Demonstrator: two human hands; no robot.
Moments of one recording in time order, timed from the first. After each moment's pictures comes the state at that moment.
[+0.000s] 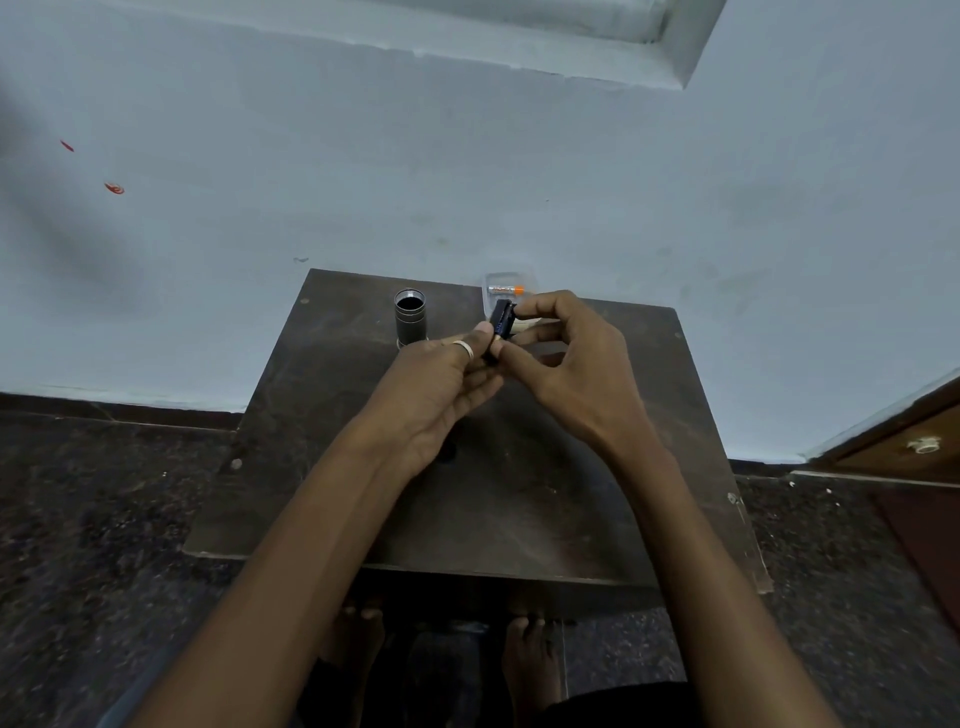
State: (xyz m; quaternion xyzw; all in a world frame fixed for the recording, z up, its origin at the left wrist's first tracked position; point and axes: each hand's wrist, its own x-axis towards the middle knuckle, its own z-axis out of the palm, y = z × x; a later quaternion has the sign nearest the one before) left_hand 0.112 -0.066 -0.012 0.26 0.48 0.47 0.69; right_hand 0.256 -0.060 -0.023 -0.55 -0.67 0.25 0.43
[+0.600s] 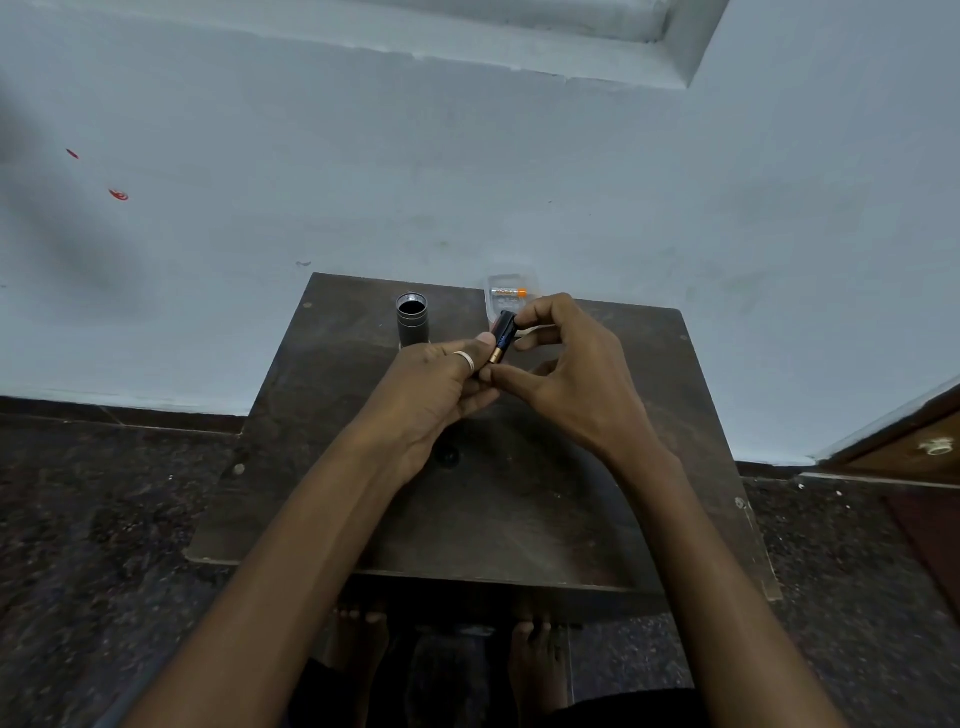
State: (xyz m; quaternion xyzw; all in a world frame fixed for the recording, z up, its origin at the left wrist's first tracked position) left_hand 0.103 -0.062 -0.023 0.34 0.51 0.44 0.66; right_hand 0.257 -0.054 -0.030 -0.53 -0.72 0.21 0.40
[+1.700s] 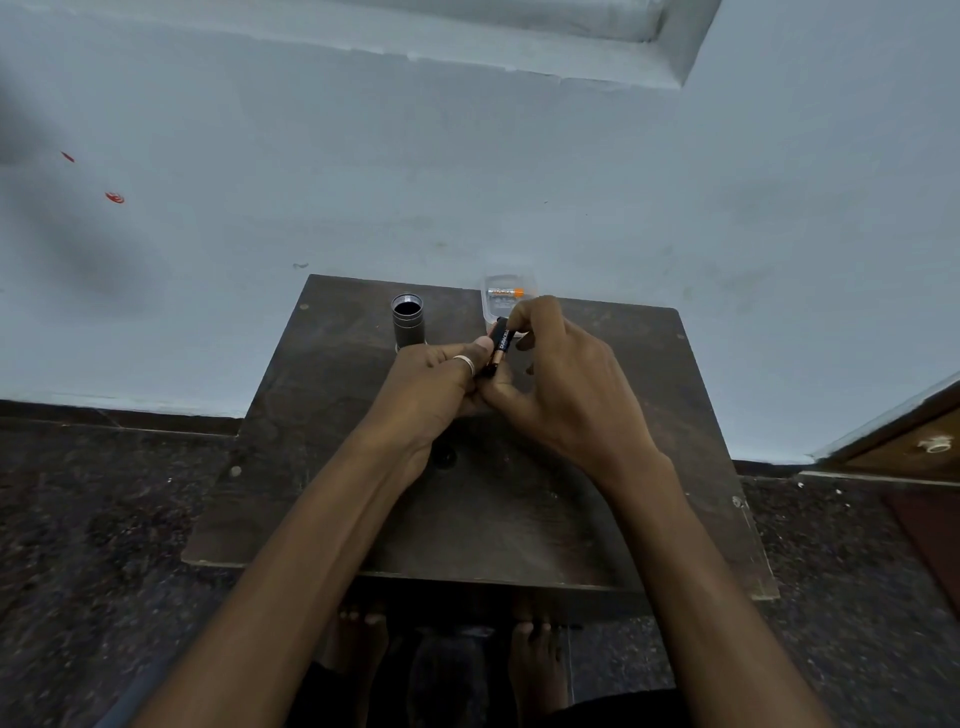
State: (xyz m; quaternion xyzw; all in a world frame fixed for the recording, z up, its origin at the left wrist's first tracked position) left_hand 0.109 -0.062 -0.029 0.38 0.53 0.45 0.61; right_hand 0.250 -0.068 -0.025 -0.52 -0.78 0.05 0.34
